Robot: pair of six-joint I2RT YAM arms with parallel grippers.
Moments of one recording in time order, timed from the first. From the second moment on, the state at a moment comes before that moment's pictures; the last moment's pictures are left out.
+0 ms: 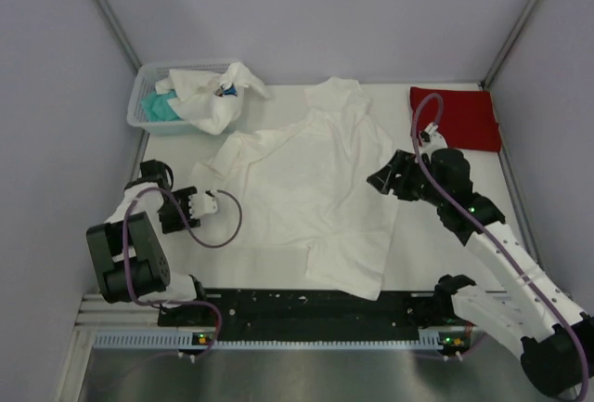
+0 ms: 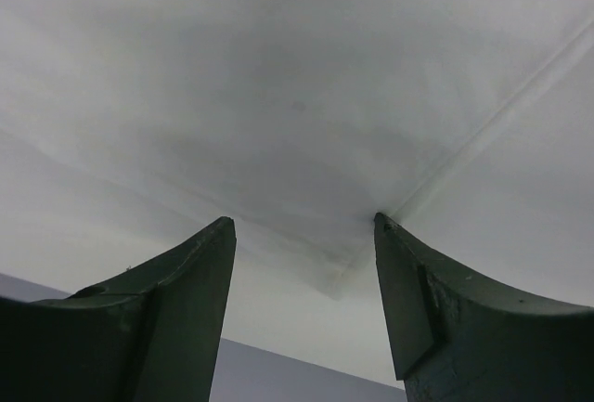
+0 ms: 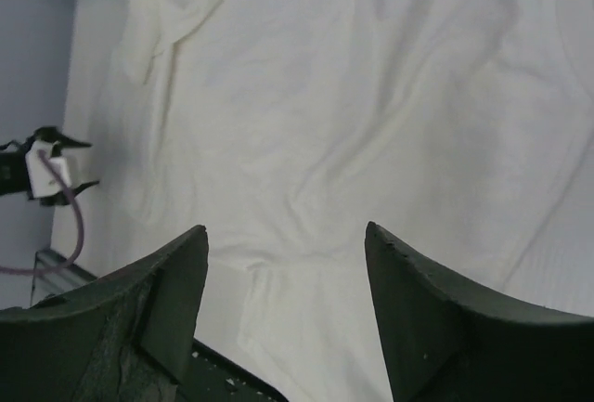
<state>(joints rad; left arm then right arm) 0.31 1.42 0.79 -0.69 0.19 1.67 0.36 0.85 0.71 -0.28 -0.24 0.58</state>
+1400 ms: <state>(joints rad) 0.32 1.21 0.73 -0.74 0.39 1.62 0.87 1.15 0.67 -0.67 0.15 0.93</state>
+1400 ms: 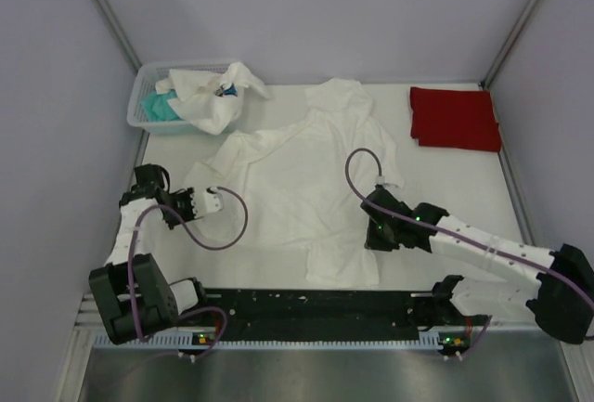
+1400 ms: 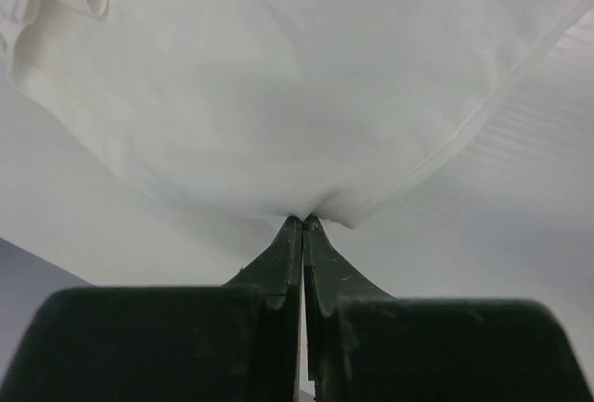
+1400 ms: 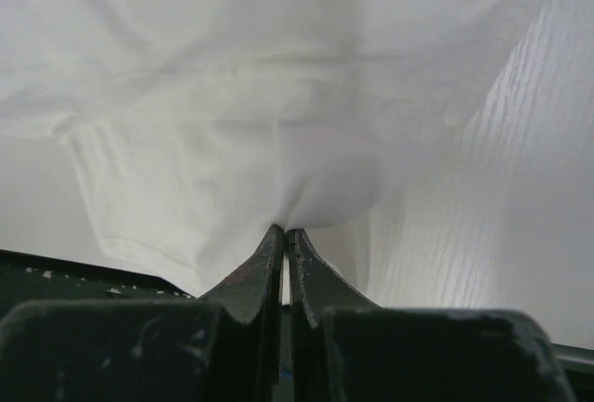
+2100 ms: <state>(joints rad) 0.16 1.02 1.42 -1.14 0.41 1.13 0.83 0.89 1.79 -1.06 0.61 0.49</state>
